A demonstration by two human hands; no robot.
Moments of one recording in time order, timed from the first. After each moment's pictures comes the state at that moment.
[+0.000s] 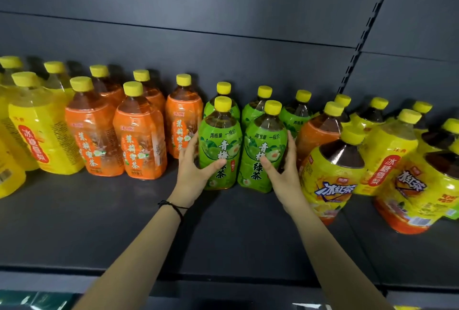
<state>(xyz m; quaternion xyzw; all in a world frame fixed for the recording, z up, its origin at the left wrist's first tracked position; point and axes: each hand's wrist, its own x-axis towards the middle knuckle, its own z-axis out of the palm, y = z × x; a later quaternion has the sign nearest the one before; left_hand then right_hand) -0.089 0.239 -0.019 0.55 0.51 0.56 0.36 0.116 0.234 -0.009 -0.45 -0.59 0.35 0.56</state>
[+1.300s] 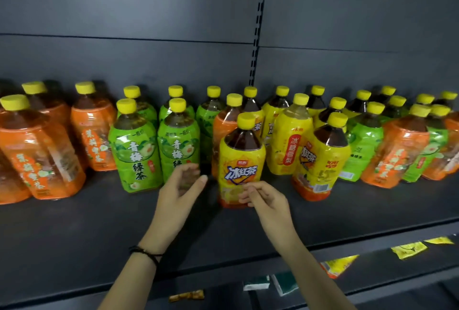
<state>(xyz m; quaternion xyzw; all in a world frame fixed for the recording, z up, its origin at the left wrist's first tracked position) 0.036 0.173 -0.014 0.62 0.45 0.52 0.38 0.230 0.132 -0.029 -0.52 -0.52 0.34 0.58</state>
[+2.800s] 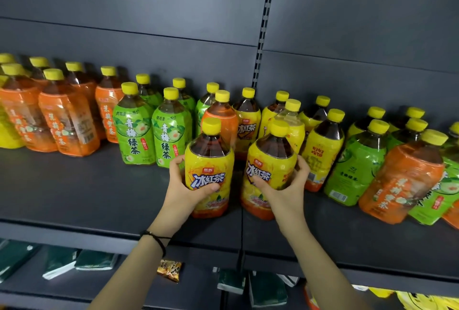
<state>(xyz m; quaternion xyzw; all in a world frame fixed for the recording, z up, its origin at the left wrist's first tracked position) 0.134 0.140 -0.022 0.51 0.46 0.61 0.40 0.340 0.149 -0.008 -0.46 -0.54 0.34 0.62</state>
